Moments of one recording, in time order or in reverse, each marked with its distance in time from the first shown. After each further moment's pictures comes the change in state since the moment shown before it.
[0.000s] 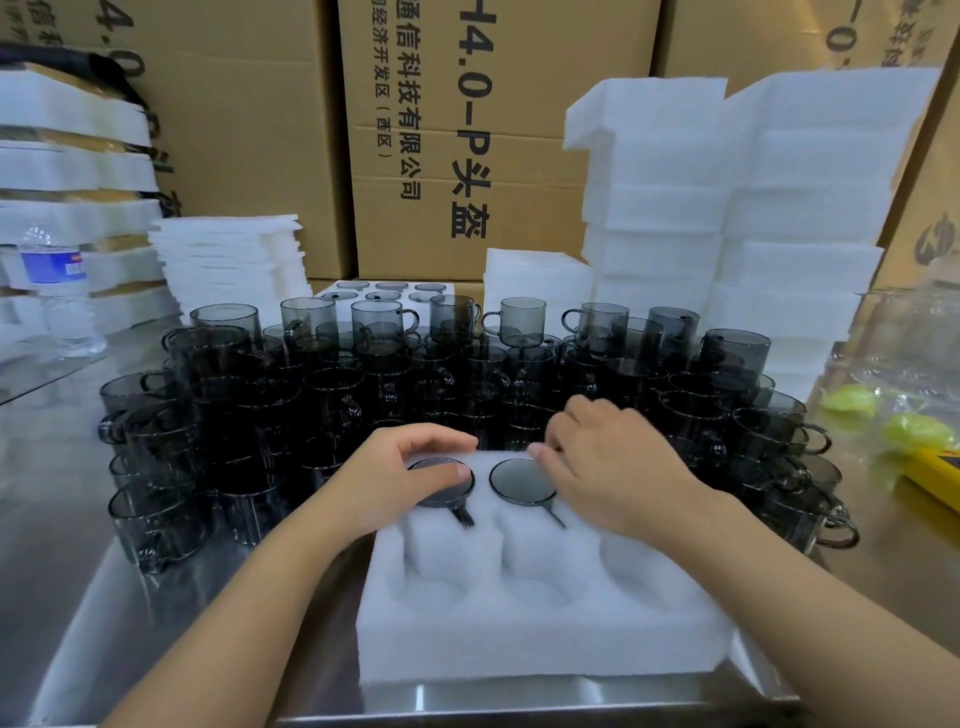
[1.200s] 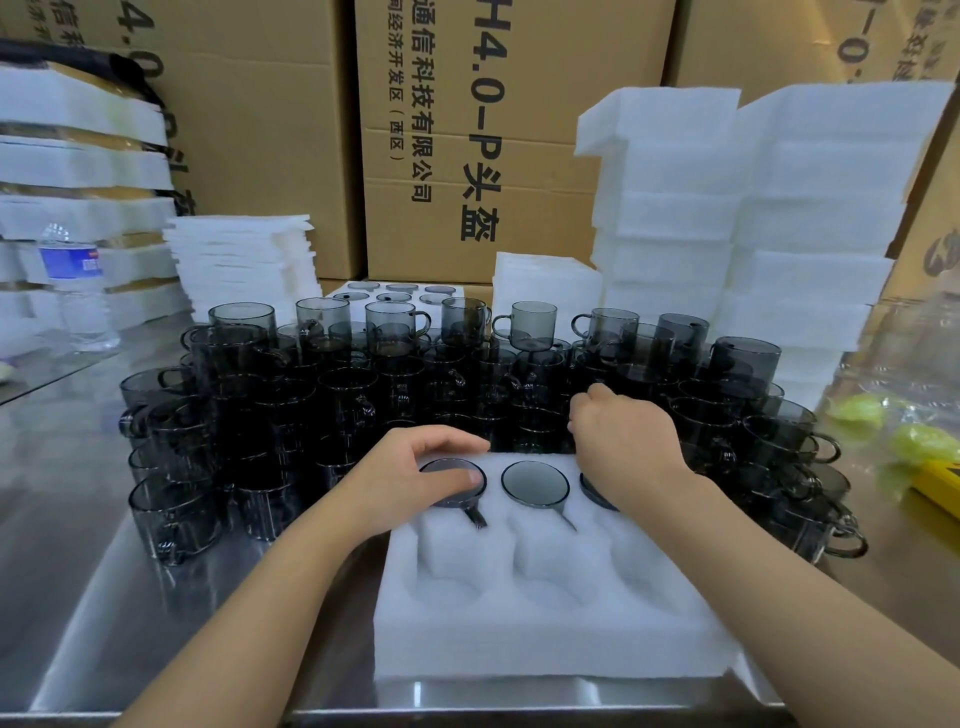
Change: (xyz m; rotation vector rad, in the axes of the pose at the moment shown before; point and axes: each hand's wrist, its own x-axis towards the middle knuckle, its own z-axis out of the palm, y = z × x) left_hand -0.002 0.004 -0.001 0.031 -0.013 0.013; right_hand 0.020 -0.002 -0.003 -0.212 0.002 0.188
